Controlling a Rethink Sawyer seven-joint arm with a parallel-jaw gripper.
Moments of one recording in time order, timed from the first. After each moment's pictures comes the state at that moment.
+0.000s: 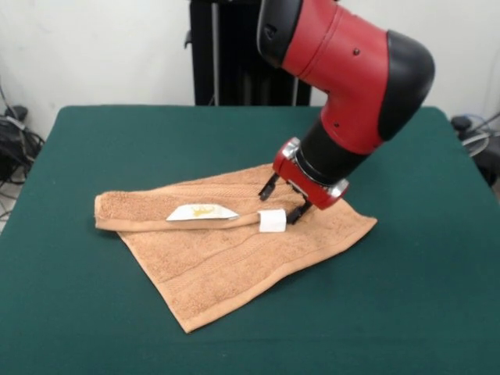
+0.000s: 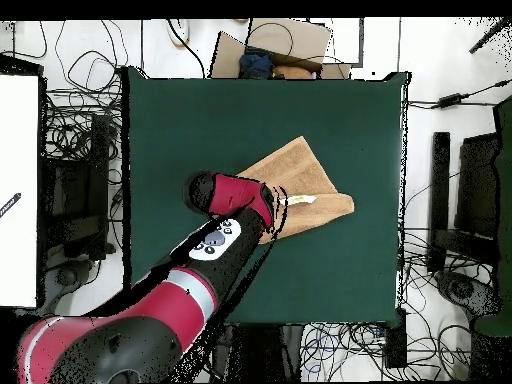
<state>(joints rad) 0.27 -0.08 -0.58 1.34 0.36 0.62 2.07</state>
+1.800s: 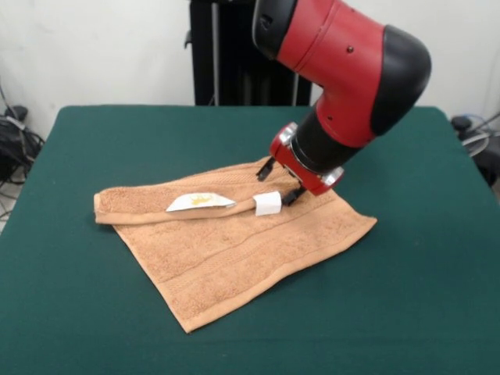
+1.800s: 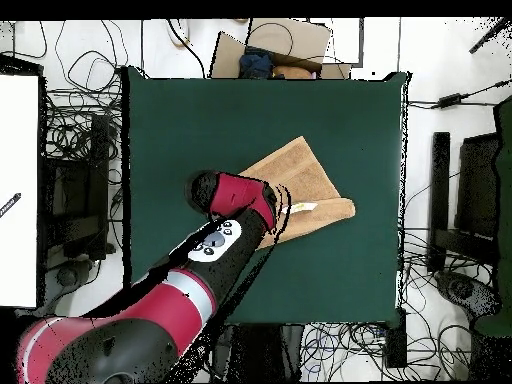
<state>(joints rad) 0.27 -0.08 -0.61 1.34 0.36 0.75 2.07</state>
